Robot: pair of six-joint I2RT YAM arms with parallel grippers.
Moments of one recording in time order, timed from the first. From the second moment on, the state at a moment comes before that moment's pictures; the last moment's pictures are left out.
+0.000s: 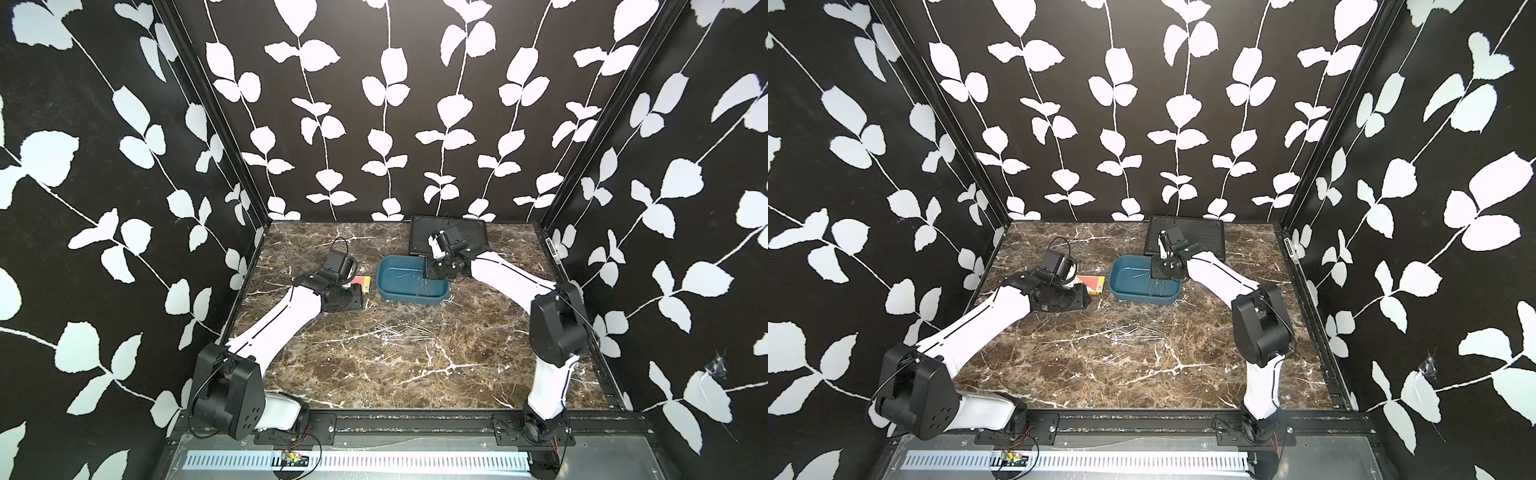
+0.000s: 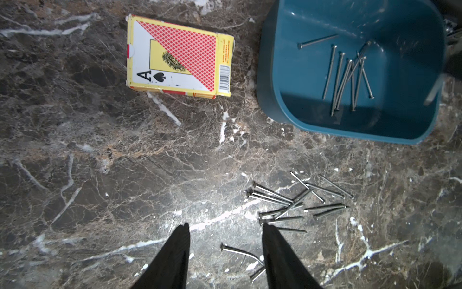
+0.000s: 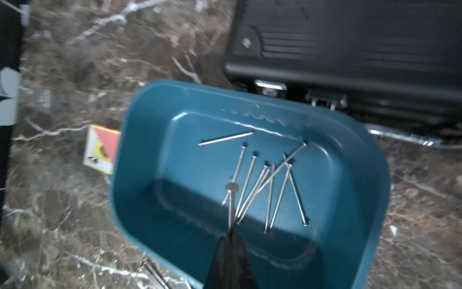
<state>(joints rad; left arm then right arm) -0.42 1.37 1.05 -0.76 0.09 -0.43 0.52 1.93 1.52 -0.58 -0.18 0.46</state>
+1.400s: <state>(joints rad) -0.92 1.63 1.02 -0.73 0.12 -0.16 0.45 1.48 1.14 -0.52 -0.10 0.35</state>
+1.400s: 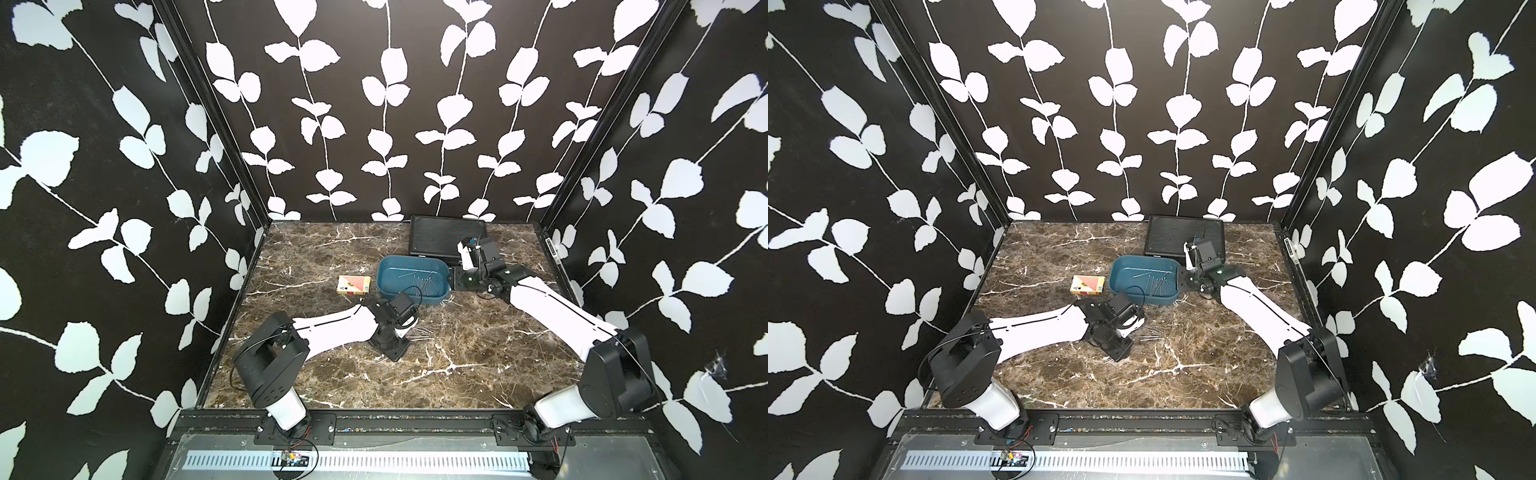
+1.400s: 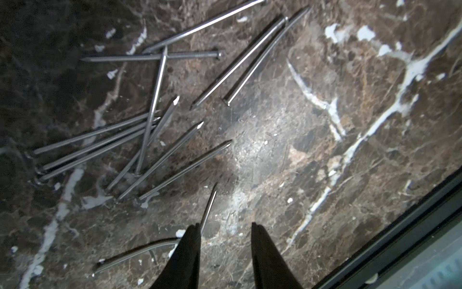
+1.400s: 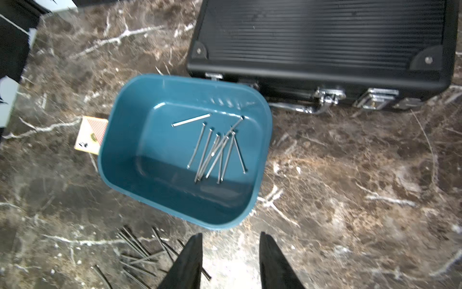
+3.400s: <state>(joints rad) -0.99 1.77 1.08 -0.84 -0.06 -0.06 0.45 1.41 1.05 -0.46 -0.10 0.38</state>
